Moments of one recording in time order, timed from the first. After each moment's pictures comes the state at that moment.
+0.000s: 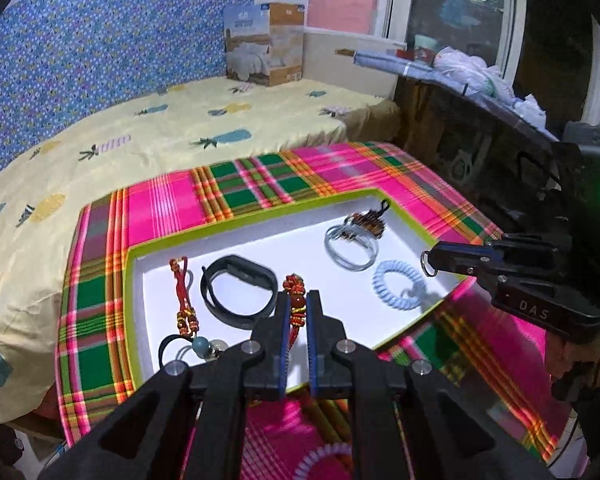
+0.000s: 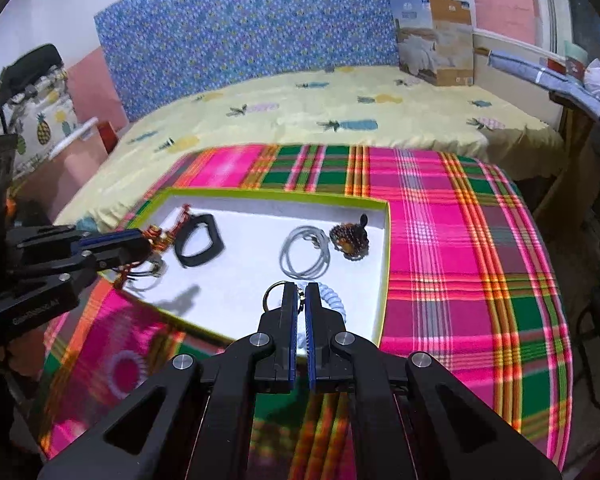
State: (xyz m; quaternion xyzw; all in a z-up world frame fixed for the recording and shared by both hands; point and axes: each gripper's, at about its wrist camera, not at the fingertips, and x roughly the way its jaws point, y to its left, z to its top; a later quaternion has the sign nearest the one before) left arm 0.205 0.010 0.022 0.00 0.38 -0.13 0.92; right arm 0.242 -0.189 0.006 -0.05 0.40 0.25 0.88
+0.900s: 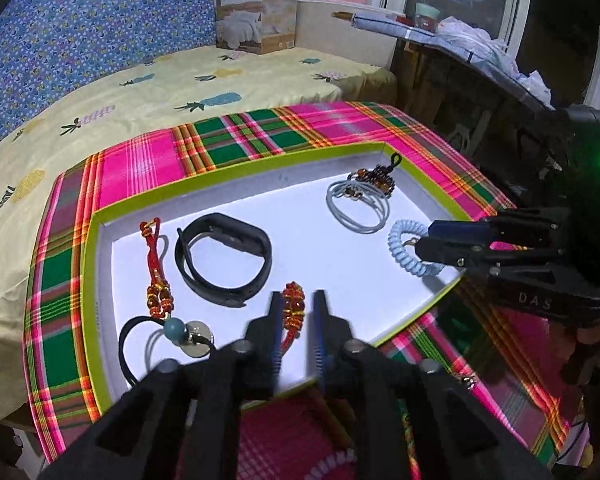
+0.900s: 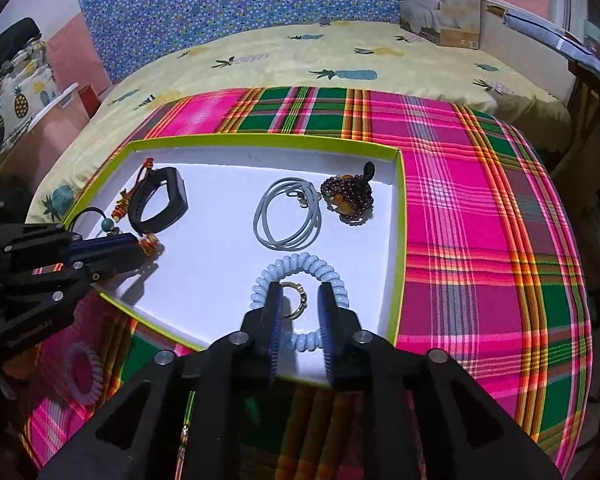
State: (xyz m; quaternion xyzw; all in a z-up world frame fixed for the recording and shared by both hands) left arm 0.217 0.004 -0.009 0.00 0.43 -0.15 0.89; right arm 0.259 -0.182 -0.023 -0.07 0.45 0.24 0.86
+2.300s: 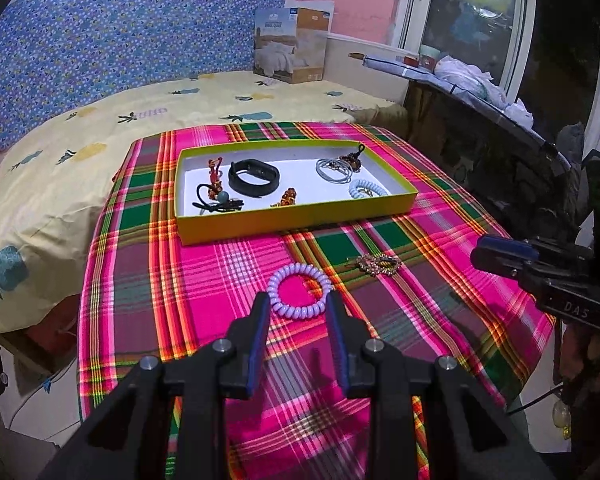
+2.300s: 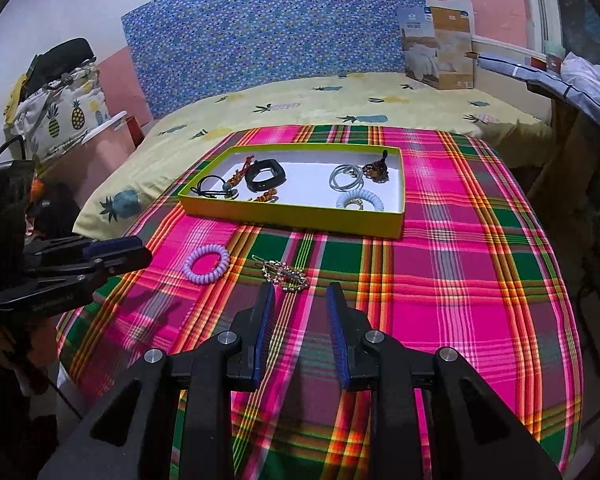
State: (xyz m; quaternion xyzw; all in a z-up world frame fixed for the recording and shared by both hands) left arm 0.055 0.021 0.013 -0.04 0.38 -0.09 0.92; right arm 0.096 -0.212 0.016 -0.04 0.37 0.27 0.89
